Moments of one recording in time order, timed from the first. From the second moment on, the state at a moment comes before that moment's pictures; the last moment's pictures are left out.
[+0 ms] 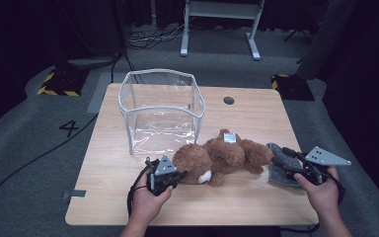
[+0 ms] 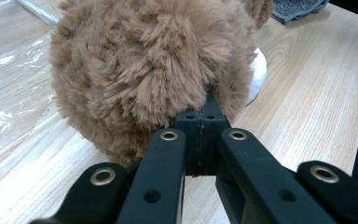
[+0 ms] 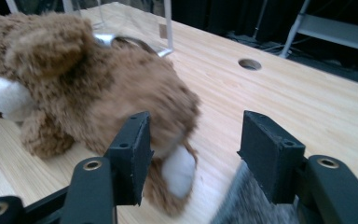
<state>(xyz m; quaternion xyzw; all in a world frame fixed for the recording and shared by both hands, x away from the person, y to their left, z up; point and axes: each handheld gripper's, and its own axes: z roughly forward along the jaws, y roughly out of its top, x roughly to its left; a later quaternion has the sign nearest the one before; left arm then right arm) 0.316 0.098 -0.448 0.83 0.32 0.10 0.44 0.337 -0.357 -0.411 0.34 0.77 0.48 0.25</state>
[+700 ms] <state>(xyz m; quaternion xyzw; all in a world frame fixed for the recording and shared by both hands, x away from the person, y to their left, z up) 0.316 0.098 -0.450 0.83 0.32 0.08 0.45 0.366 -0.393 -0.472 0.43 0.82 0.31 0.21</state>
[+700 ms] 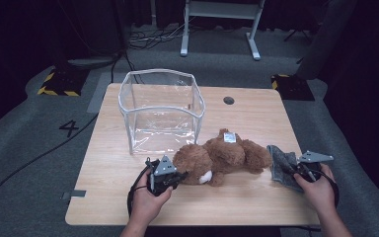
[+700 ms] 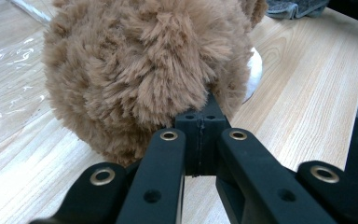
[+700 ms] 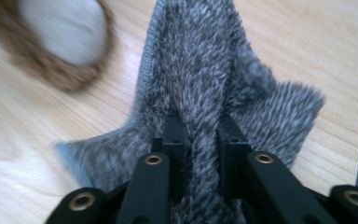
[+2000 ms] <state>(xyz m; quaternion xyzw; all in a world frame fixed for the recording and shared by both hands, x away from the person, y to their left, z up) 0.313 0.095 -0.450 0.83 0.31 0.09 0.45 0.305 -0.188 -0.361 0.12 0.85 0.49 0.16</state>
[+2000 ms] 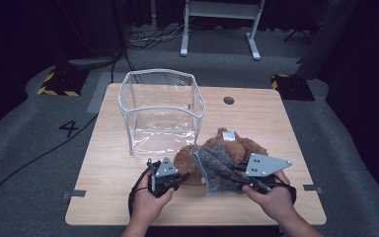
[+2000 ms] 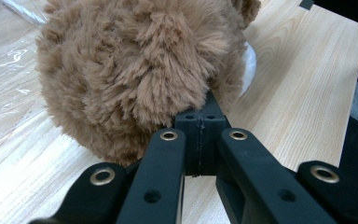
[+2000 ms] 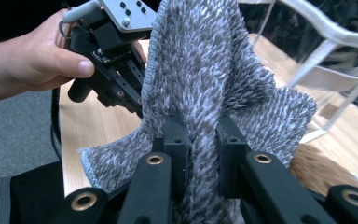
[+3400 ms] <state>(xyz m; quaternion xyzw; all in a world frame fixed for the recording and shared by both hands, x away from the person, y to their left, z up) 0.319 0.091 -0.446 0.82 0.35 0.15 0.44 0.348 -0.195 -0.431 0.17 0.88 0.40 0.16</state>
